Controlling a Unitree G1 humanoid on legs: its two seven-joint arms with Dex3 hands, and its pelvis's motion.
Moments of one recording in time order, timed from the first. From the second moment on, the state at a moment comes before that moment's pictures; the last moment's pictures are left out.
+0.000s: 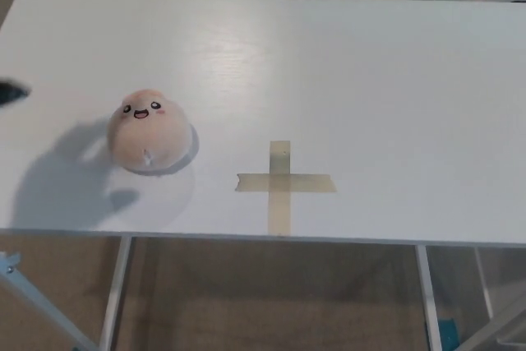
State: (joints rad) left_arm -0.24 0.68 0.53 -0.38 0.07 0.03 -0.60; right_arm -0.25 -0.23 -0.19 1.29 -0.03 -0.15 0.02
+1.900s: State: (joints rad) left_arm 0.00 0.50 0.19 0.99 0.18 -0.14 -0.43; right_arm -0.16 -0.22 -0.14 1.30 -0.03 -0.15 0.00
